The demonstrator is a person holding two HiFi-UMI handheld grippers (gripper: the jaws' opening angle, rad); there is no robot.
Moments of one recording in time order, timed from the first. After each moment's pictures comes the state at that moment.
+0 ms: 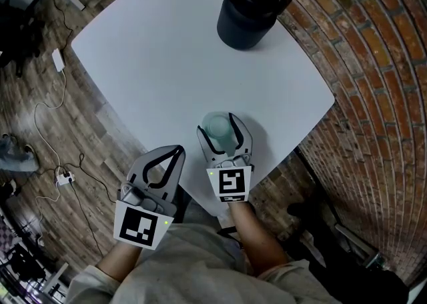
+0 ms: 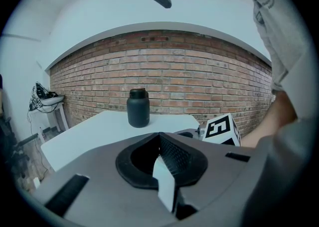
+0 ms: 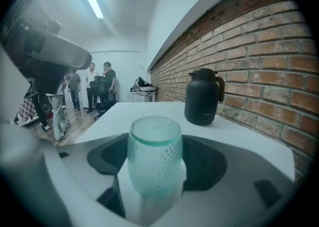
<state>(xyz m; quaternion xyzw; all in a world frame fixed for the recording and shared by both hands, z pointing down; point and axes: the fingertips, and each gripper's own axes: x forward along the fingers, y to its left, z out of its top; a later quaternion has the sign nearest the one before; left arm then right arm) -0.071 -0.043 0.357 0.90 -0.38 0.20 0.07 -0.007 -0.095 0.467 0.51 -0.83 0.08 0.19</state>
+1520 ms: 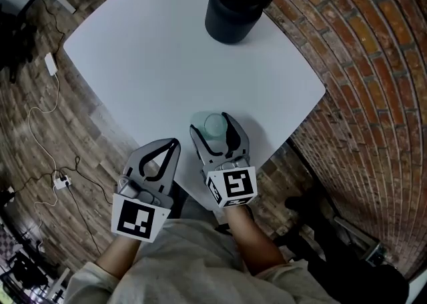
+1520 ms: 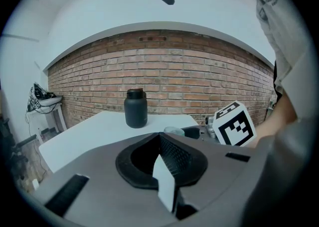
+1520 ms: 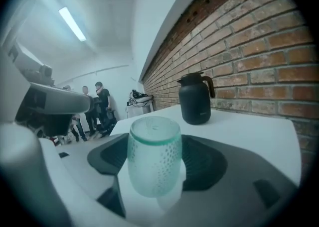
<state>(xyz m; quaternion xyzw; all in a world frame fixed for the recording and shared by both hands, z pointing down) -0.061 -0.040 0.358 0.90 -0.38 0.19 0.07 0.002 -0.078 0.432 0.53 -0.83 0.16 0.09</state>
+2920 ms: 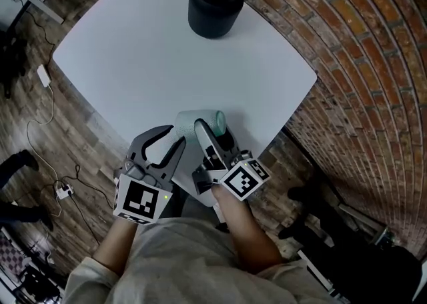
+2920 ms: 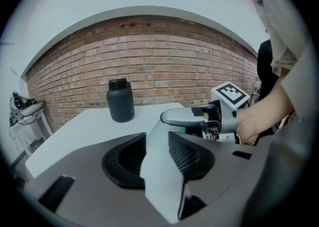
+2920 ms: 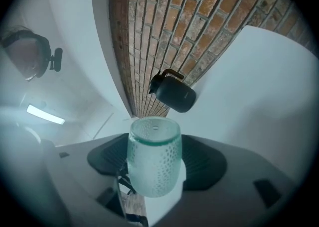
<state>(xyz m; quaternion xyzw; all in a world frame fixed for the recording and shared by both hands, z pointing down) -0.040 -0.043 0.397 0.92 -0.29 0.25 0.05 0.029 -0.071 0.427 0.49 -0.73 0.42 -0.22</state>
